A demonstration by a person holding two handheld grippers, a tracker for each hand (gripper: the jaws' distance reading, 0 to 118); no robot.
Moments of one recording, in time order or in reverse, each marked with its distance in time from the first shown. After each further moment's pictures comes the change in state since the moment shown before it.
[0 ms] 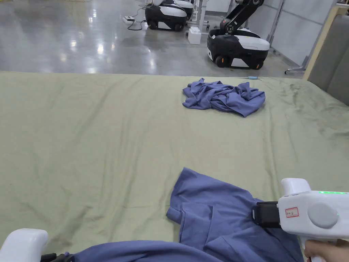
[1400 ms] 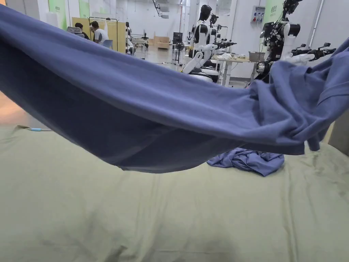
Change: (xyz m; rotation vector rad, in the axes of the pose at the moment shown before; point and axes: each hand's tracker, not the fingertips) left arm -0.047 0.209 0.373 0.911 0.447 0.038; right arm 0.027 0.177 0.411 0.912 0.111 -0.107
